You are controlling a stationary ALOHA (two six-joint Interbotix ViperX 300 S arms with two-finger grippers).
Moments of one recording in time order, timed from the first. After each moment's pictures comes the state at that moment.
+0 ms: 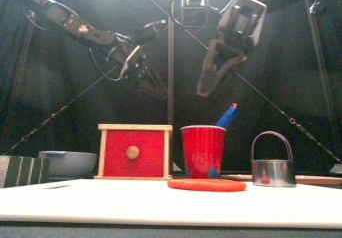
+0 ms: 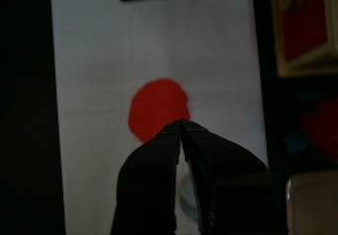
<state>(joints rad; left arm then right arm) 0.18 -0.22 0.70 0.09 -0.22 0.03 0.01 -0.19 0.61 0.06 0.61 0.06</state>
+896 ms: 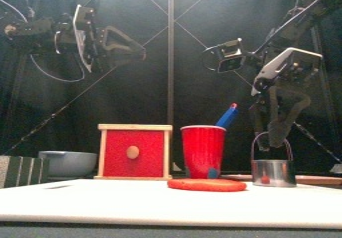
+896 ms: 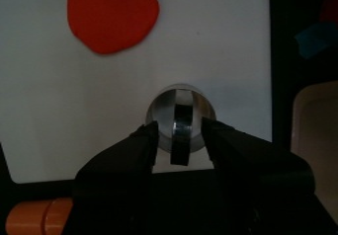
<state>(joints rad) 0.07 -0.33 1.04 -0.10 -0.74 0.04 -0.01 -0.15 0.74 0.05 0.57 0.06</state>
